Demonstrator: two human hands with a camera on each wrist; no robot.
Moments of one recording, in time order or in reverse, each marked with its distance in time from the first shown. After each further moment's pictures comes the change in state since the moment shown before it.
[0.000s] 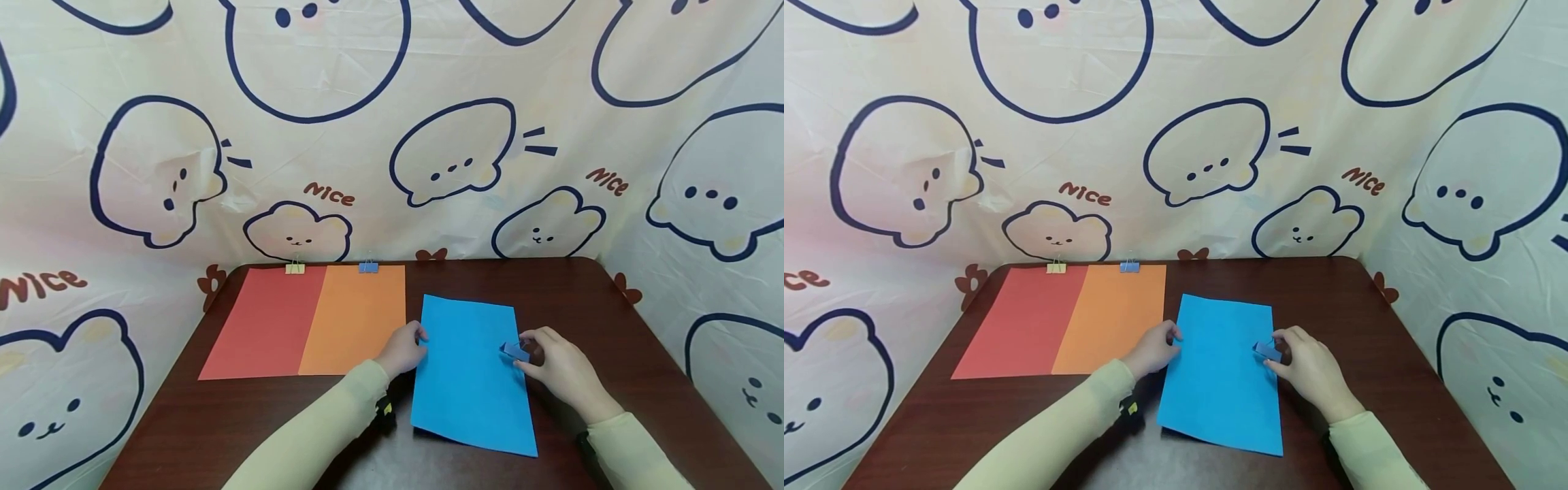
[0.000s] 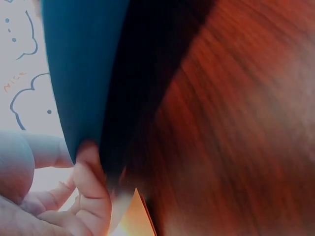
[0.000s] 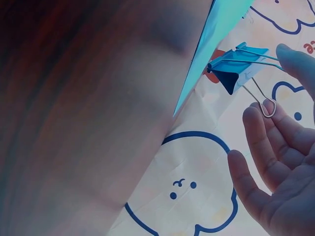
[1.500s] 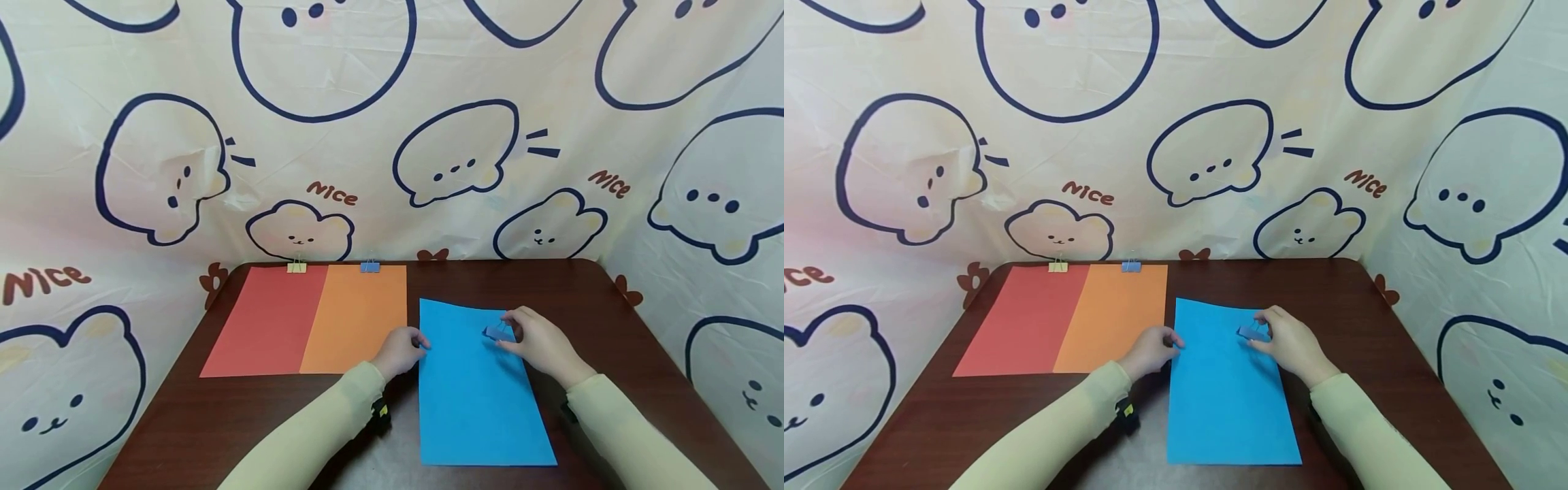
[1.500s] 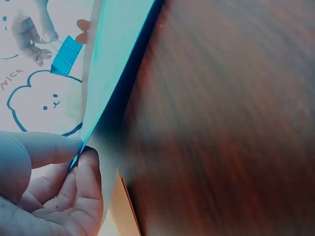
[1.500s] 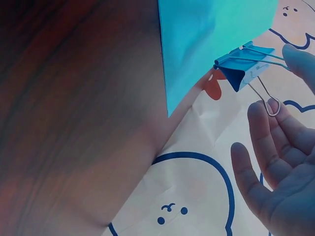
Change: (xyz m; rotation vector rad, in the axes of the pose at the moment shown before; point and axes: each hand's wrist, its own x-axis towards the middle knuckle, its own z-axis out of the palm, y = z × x) left_hand -0.008 -0.005 -0.006 -0.081 -0.027 -0.048; right_hand 0.046 -0.010 0.004 0.023 -0.085 -0.091
